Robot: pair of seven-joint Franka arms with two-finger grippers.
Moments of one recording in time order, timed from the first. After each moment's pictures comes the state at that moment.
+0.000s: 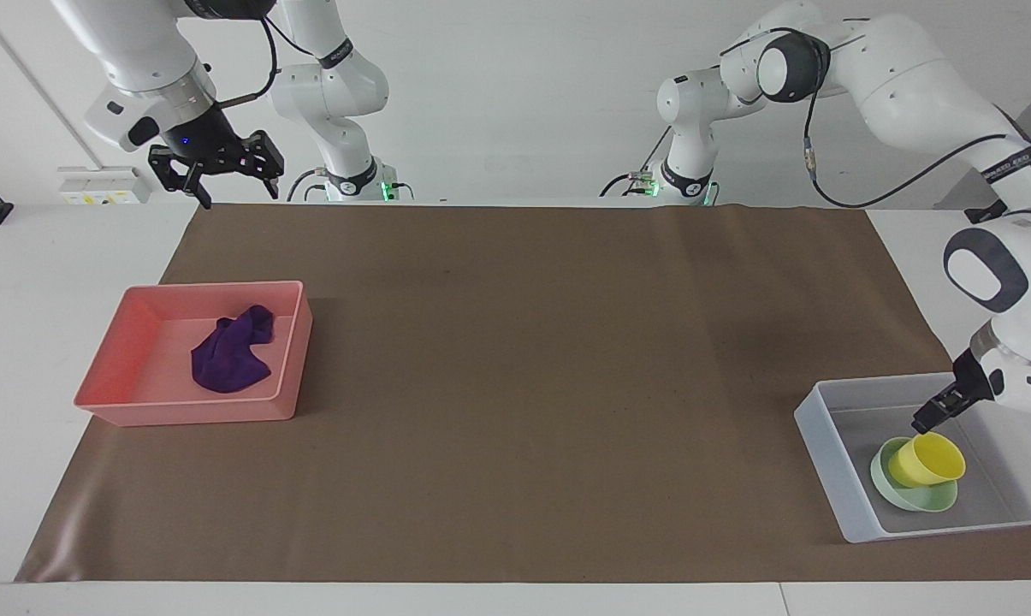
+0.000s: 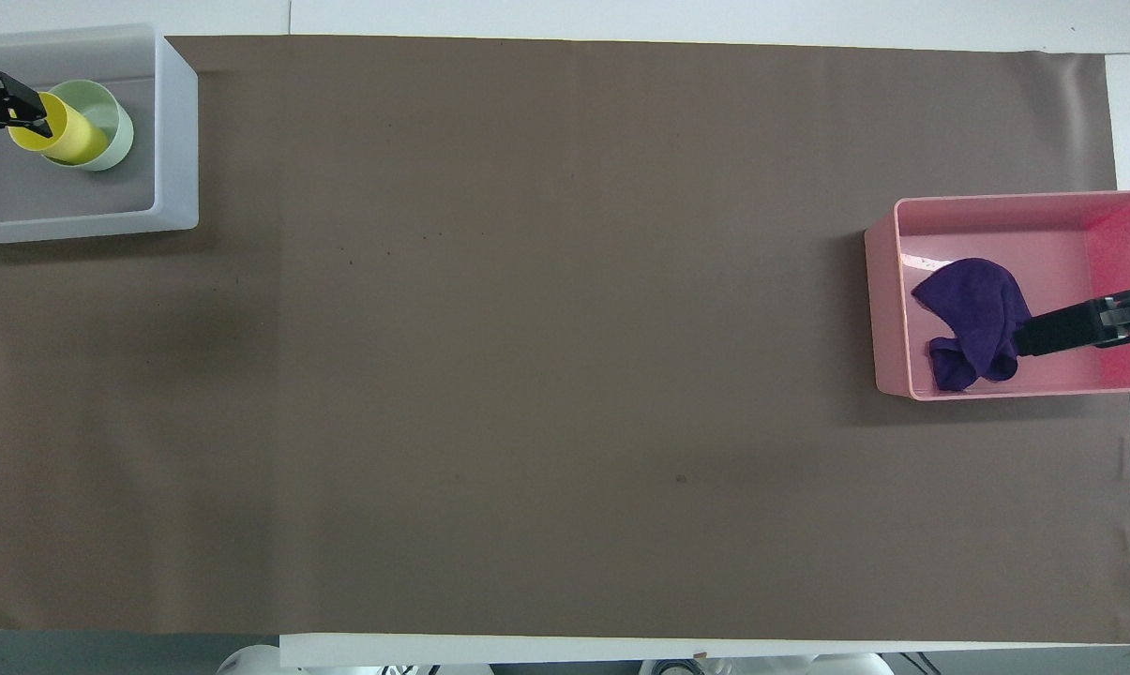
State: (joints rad) left arm 0.09 0.43 0.04 -1.41 0.04 1.90 -0.19; right arm 0.09 -0.17 -0.10 -1.73 0.00 1.46 -0.17
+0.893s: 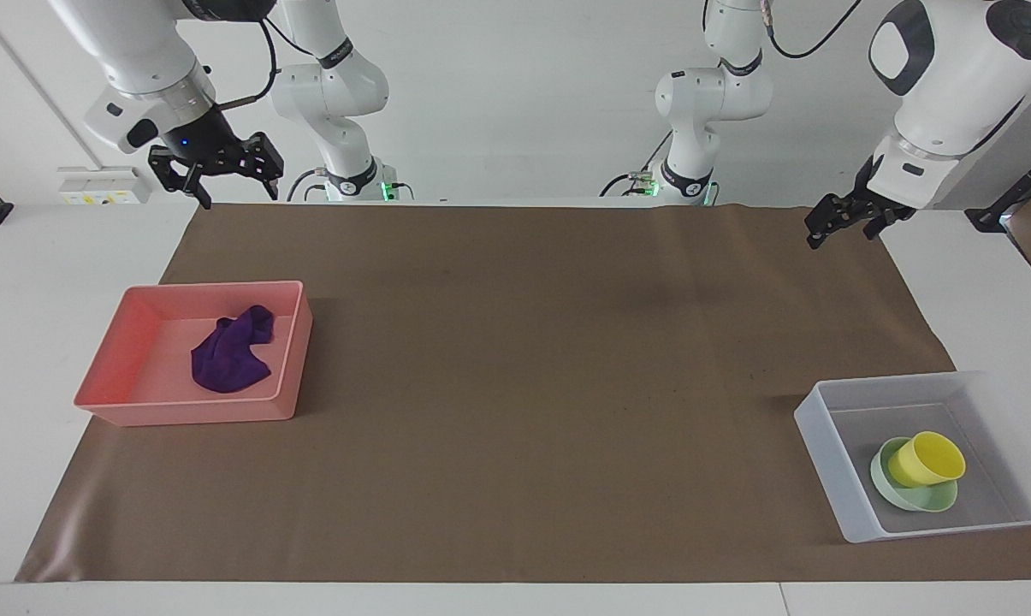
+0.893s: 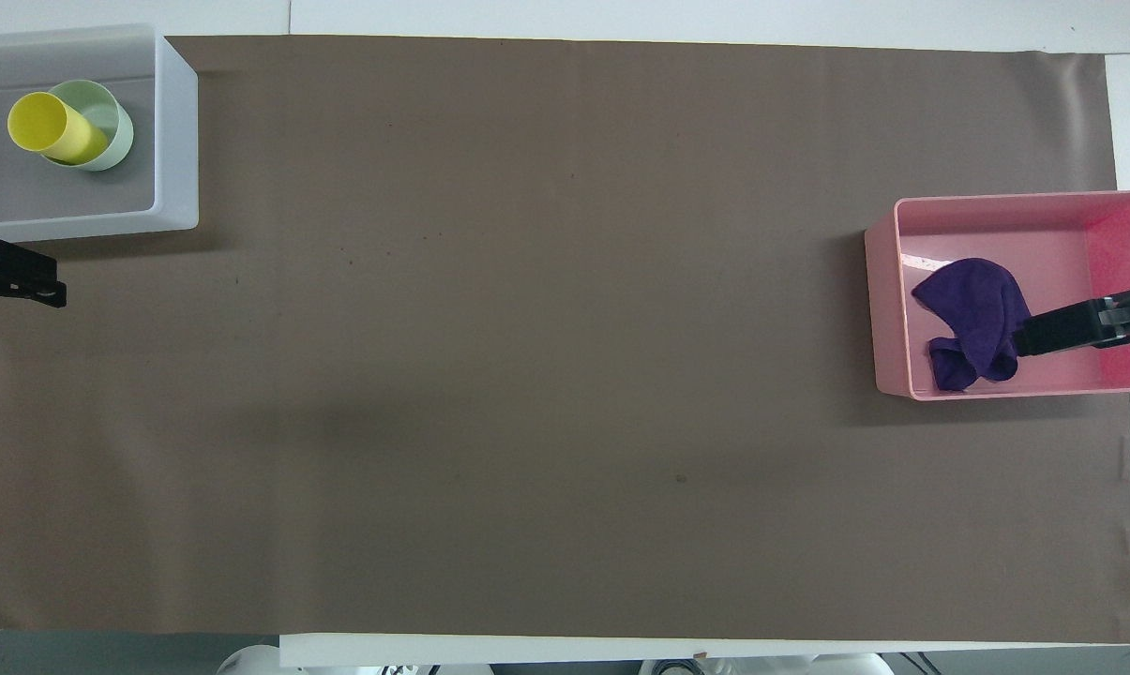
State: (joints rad) left arm -0.09 -0.05 0.04 -1.67 0.03 1.52 -0.06; right arm 0.09 -0.17 -0.10 -1.74 0.00 1.46 -0.15
